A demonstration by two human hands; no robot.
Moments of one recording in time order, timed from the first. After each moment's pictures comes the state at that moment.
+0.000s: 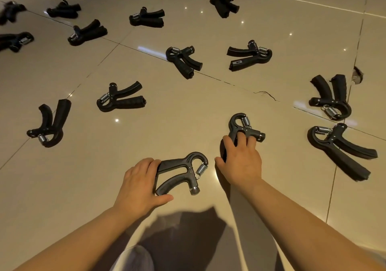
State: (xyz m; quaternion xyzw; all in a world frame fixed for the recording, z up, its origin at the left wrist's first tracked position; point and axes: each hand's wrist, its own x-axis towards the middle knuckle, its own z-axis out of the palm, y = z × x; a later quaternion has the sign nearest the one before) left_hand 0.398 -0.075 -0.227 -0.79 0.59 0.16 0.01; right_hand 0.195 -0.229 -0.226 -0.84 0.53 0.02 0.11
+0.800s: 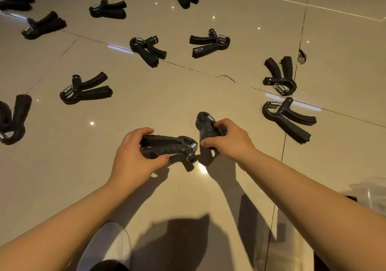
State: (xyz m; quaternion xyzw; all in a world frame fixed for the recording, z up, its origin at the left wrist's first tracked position) left_hand 0.322 -0.105 -0.169 -0.79 0.48 0.24 -0.29; right_hand 0.129 -0.223 -0.160 -0.63 0.61 -0.07 0.48
